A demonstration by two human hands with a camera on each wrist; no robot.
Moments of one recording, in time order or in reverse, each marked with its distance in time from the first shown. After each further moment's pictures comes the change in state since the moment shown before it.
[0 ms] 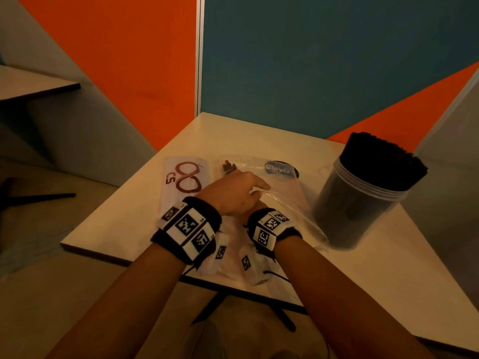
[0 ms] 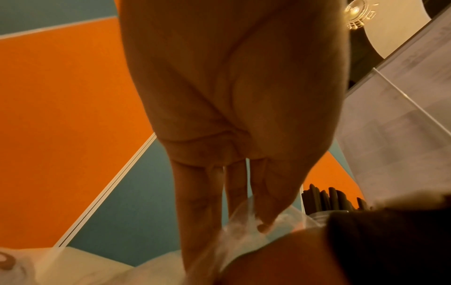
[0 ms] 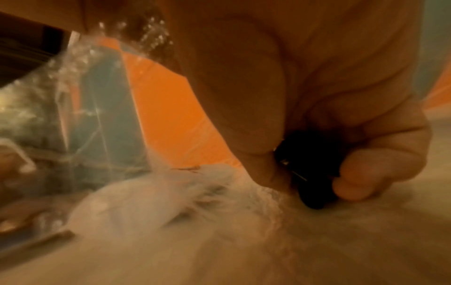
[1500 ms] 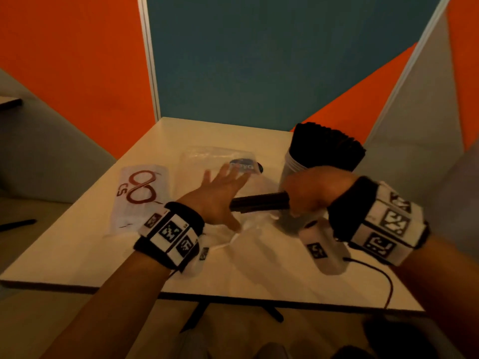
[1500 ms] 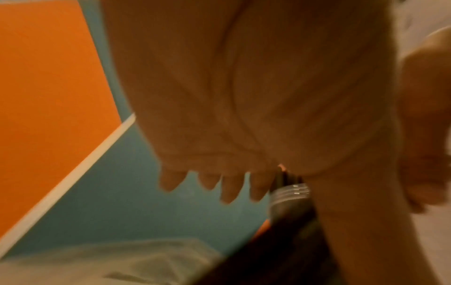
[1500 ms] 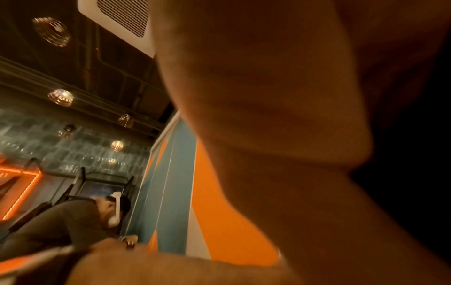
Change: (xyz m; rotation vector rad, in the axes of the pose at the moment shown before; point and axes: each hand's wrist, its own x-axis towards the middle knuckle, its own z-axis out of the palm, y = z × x) left_hand 0.037 0.026 0.031 0.353 -0.259 0.046; right_hand -0.109 0.193 -0.008 0.079 0.190 -0.242
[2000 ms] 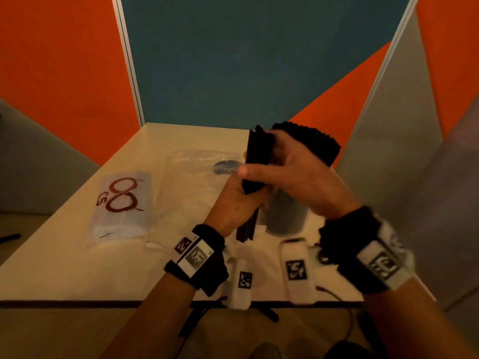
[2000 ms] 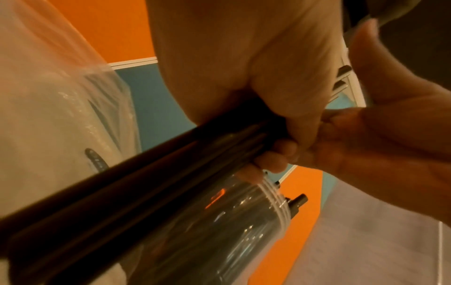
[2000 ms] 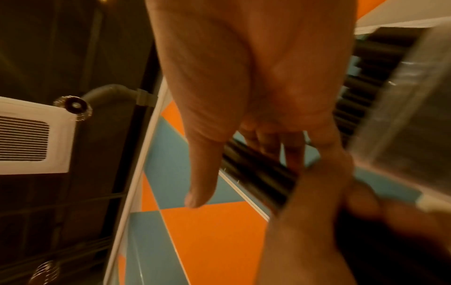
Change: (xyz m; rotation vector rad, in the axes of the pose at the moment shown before) left_hand 0.010 0.087 0.009 -1.276 0.596 0.268; right_hand -0.004 0.022 0.029 1.408 0.582 -0.389
